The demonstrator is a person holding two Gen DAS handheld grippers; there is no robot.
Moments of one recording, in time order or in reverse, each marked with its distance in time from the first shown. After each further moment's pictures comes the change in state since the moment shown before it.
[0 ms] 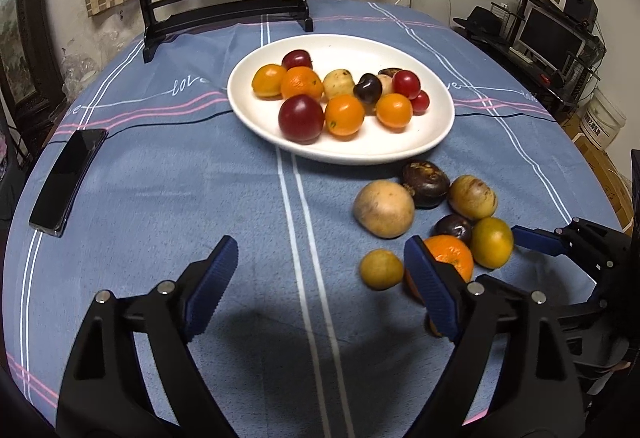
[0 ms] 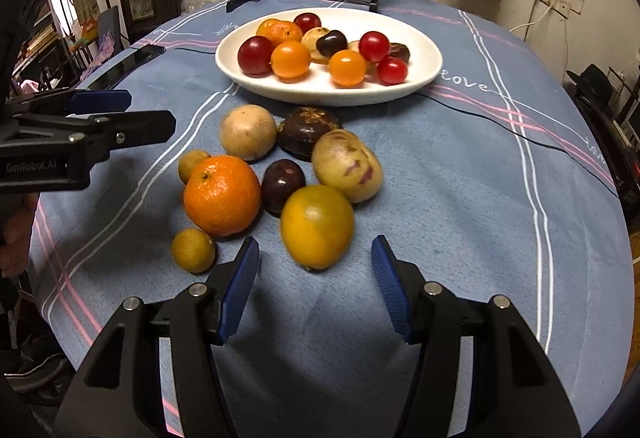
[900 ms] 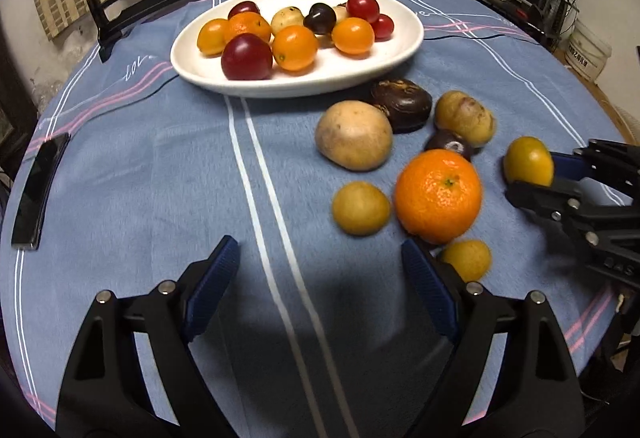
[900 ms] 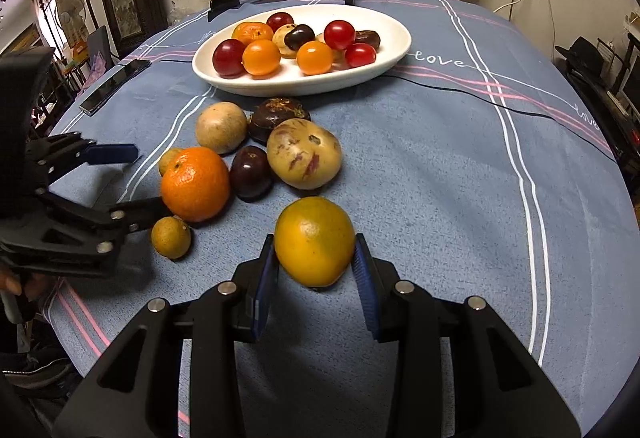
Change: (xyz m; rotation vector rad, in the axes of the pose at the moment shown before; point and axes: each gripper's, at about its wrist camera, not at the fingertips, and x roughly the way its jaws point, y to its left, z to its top) left arm 0.035 -0.023 -0.028 0.186 0.098 -0.016; right arm -0.007 -0.025 -0.017 0.092 -0.011 0.018
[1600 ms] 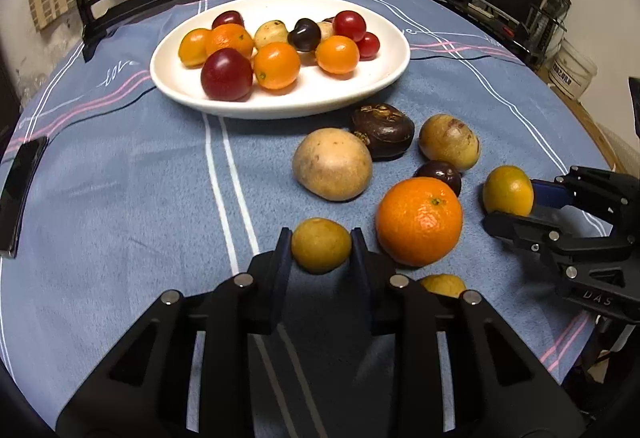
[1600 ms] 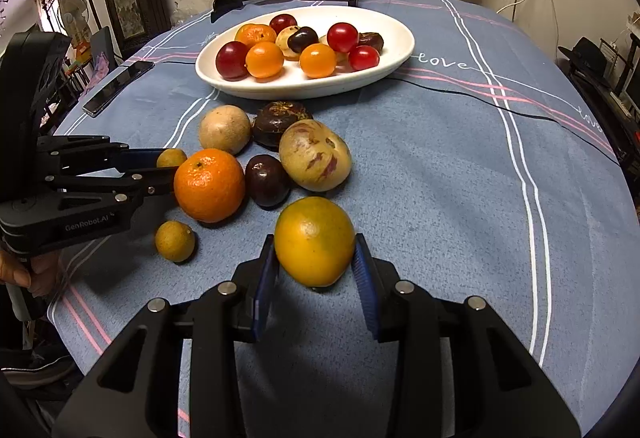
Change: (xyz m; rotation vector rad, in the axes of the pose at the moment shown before) left arm 0.000 0.001 0.008 -0.049 -0.023 -0.102; right arm -0.001 -0.001 0.004 0.000 -0.001 0.012
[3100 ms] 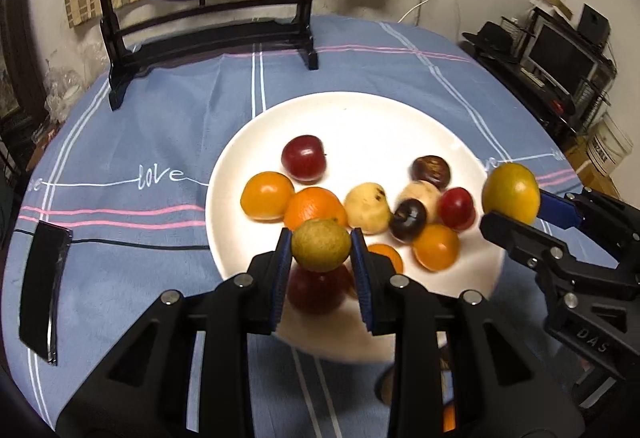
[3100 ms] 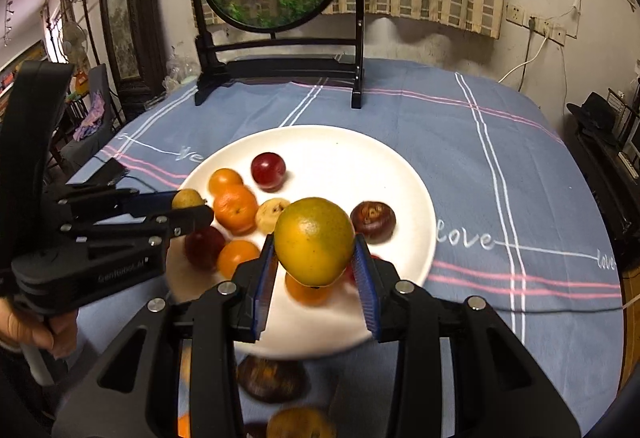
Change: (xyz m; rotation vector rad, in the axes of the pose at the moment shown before) left arm 0.026 0.067 0.138 -0.145 -0.088 0.093; right arm 0.041 -0.004 0.162 -0.024 -0.155 -0.018
